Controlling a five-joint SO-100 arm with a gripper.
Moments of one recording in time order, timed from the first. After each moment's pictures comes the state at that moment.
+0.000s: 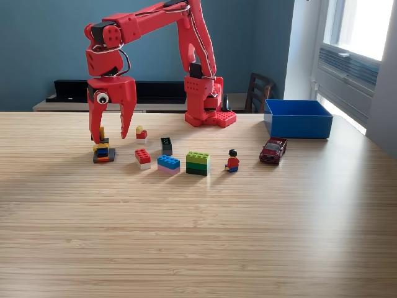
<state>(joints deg) 46.2 76.6 86.2 71.9 15.9</state>
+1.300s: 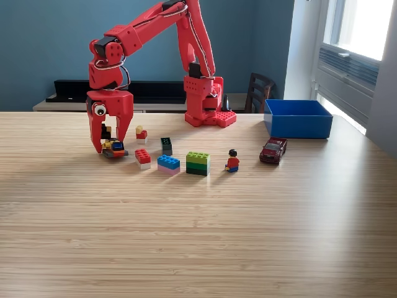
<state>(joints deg) 49.3 76.6 95.9 57.0 14.1</state>
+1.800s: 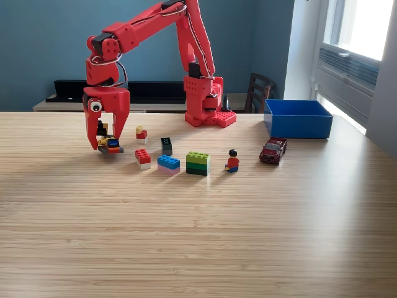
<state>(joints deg) 50.9 76.6 90.4 60.7 14.0</state>
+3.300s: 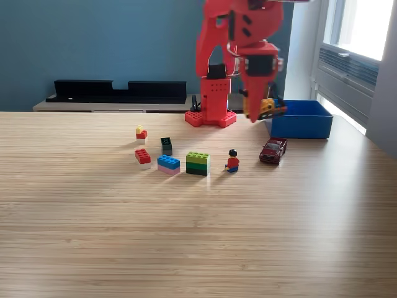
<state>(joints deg) -22.1 80.7 66.2 99.7 15.5</state>
